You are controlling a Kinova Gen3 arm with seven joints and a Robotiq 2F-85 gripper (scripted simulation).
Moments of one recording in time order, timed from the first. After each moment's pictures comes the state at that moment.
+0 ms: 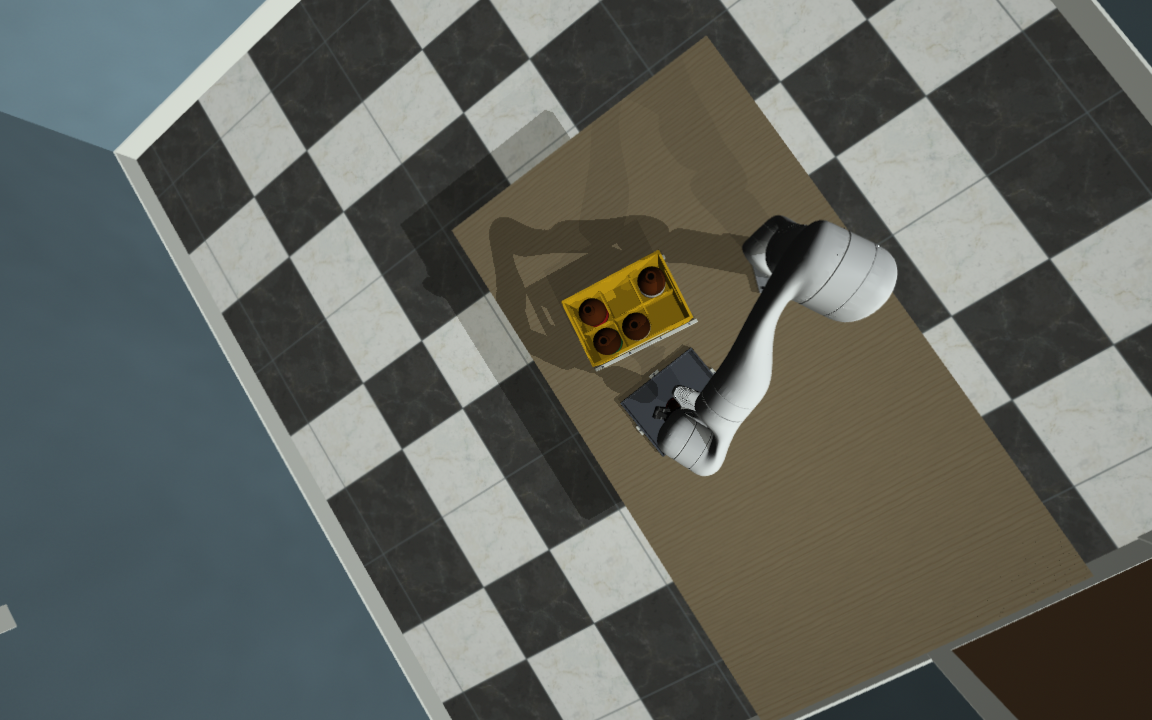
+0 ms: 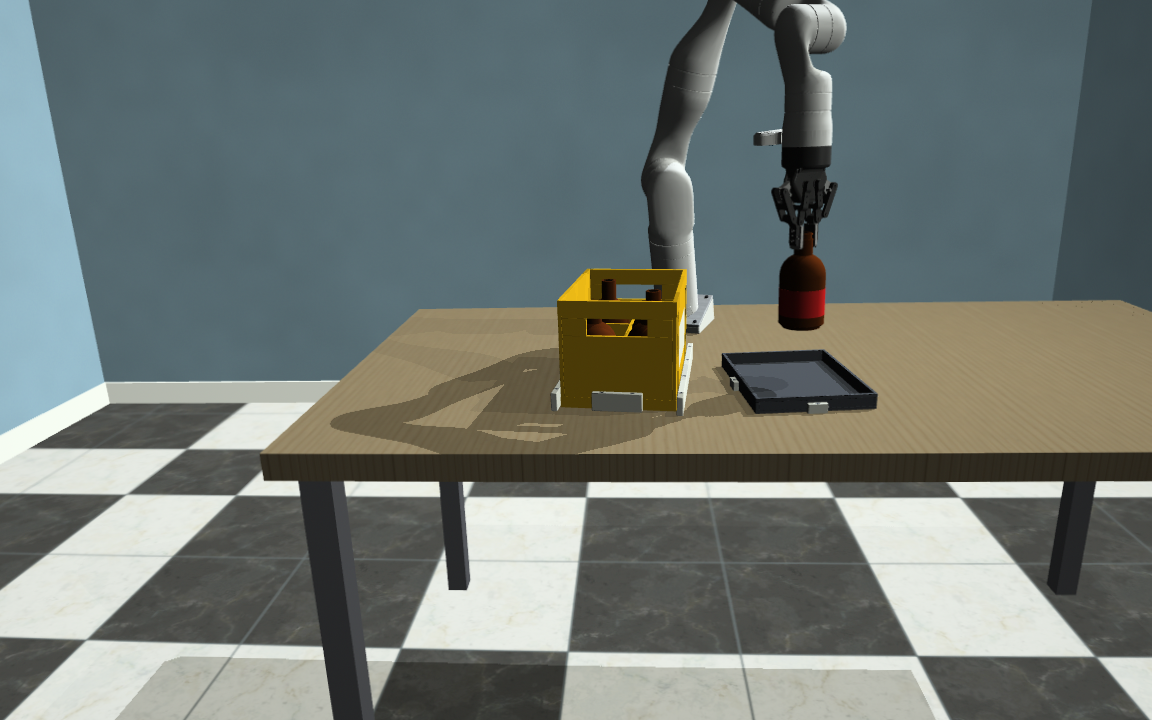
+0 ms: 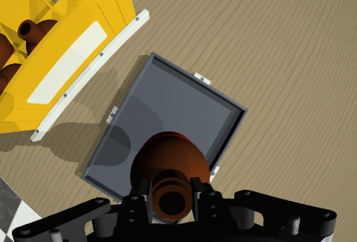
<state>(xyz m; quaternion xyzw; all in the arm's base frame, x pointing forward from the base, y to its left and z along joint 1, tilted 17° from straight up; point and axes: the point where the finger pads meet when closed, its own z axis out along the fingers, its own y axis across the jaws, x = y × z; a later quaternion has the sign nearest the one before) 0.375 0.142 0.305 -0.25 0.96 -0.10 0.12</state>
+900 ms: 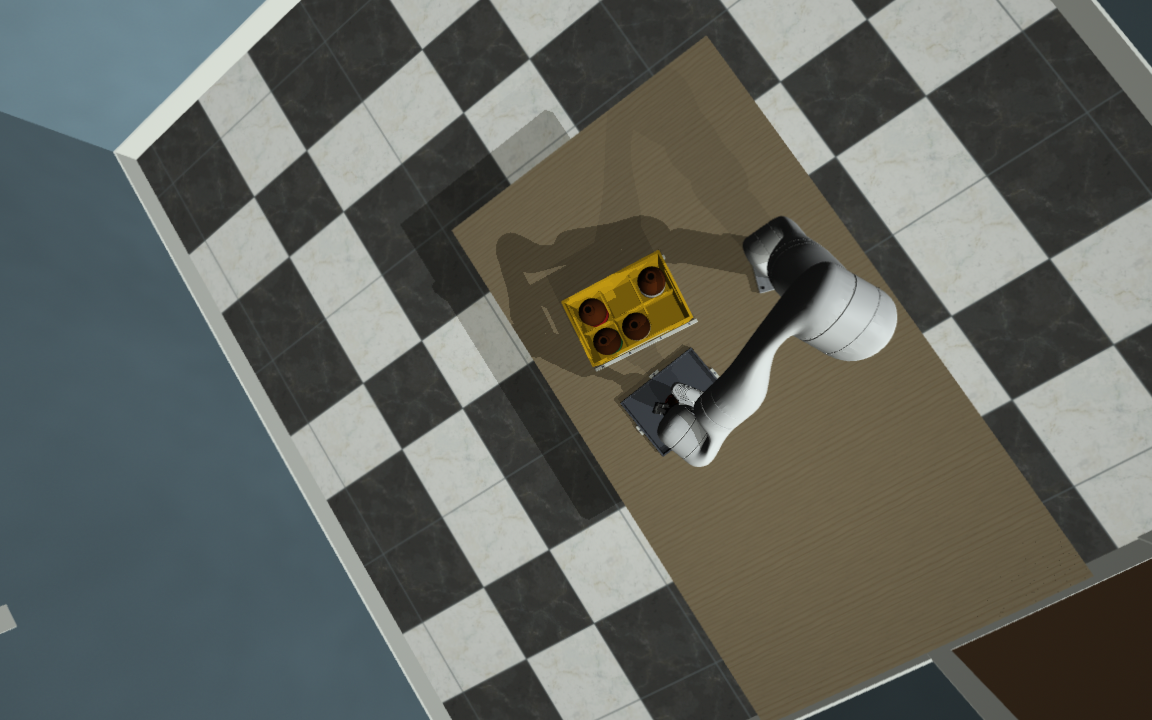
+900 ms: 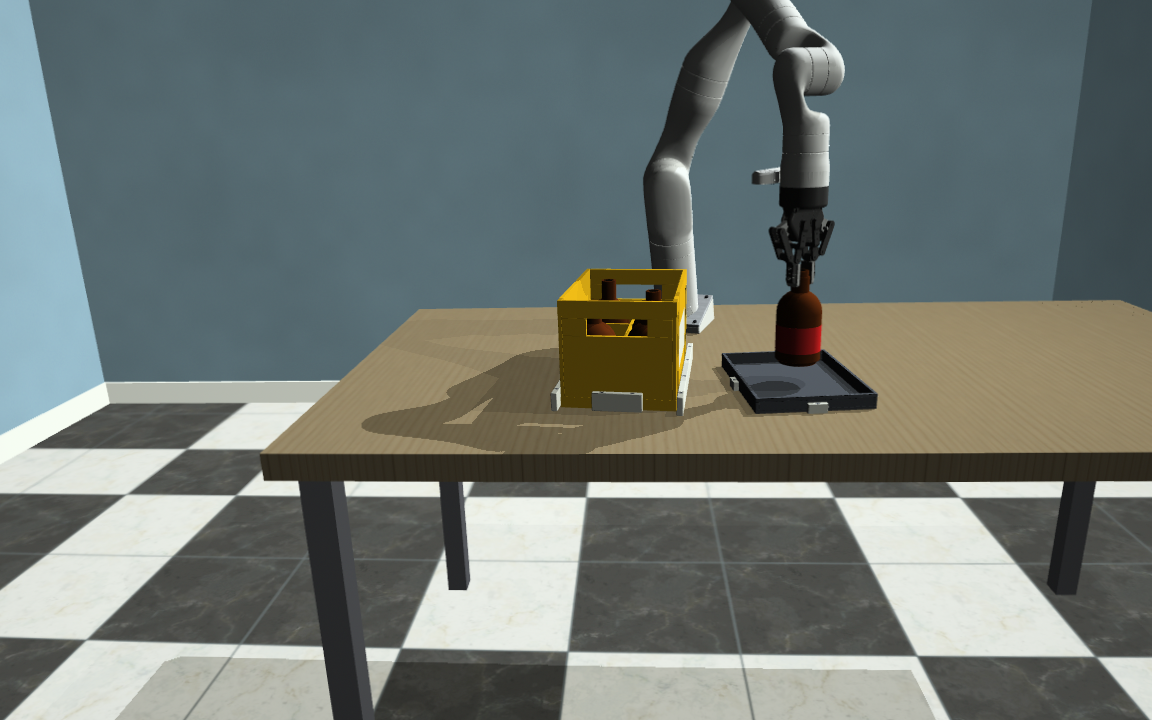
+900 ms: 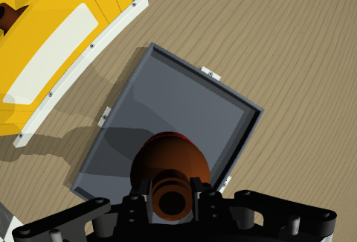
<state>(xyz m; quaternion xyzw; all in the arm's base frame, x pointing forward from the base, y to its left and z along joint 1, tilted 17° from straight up) 0.391 0.131 0.247 -0.25 0.96 -0.10 0.11</state>
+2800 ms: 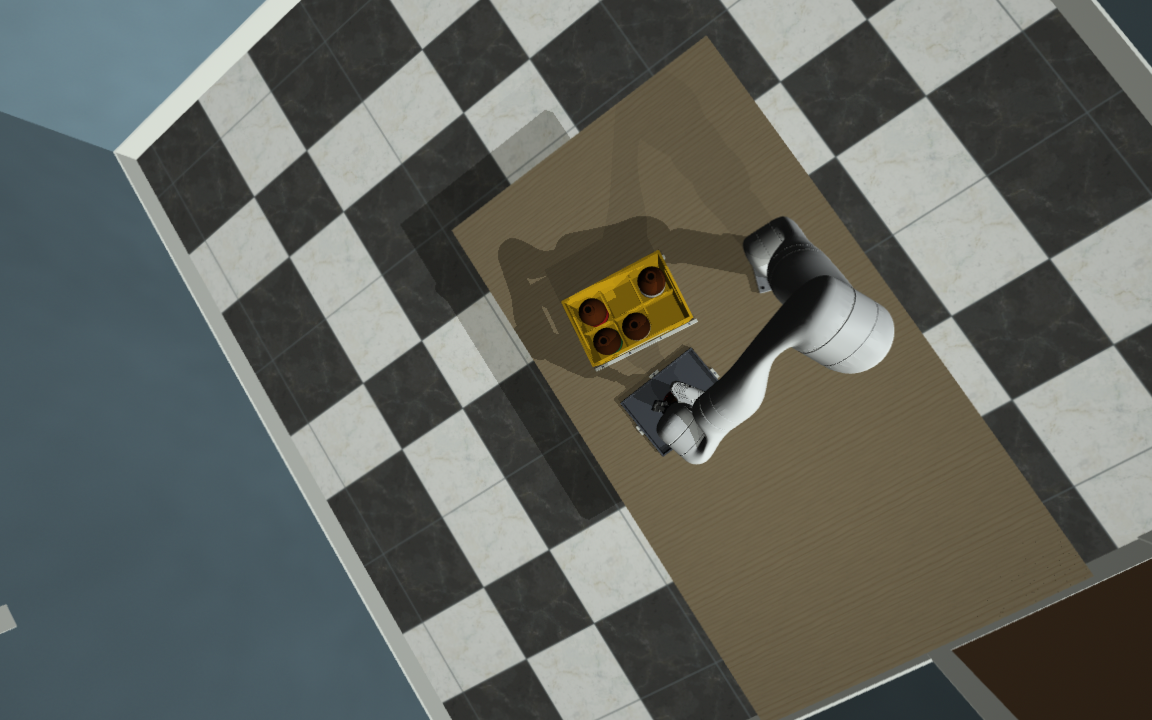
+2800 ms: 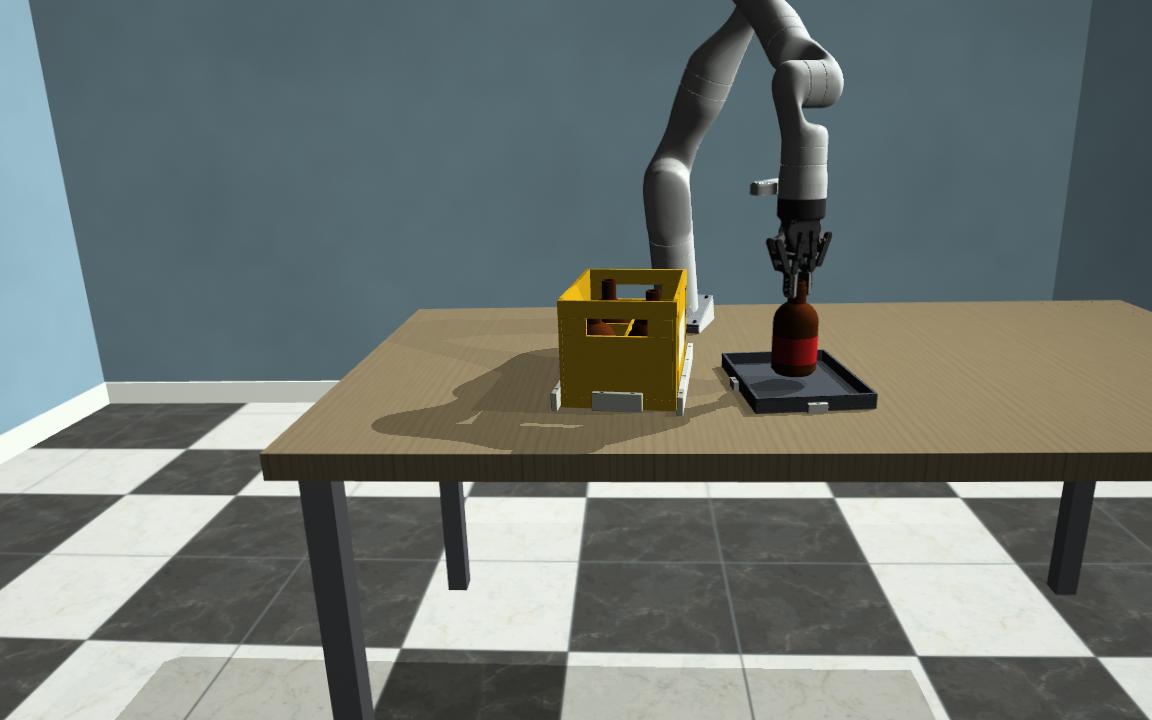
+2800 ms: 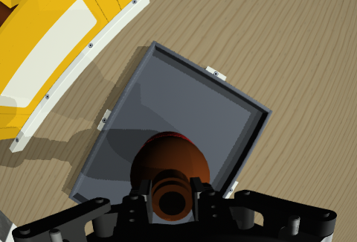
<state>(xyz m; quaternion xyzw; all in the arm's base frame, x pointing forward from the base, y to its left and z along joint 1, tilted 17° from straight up) 0.395 0.125 0.231 -0.24 0.96 -0.10 0.11</state>
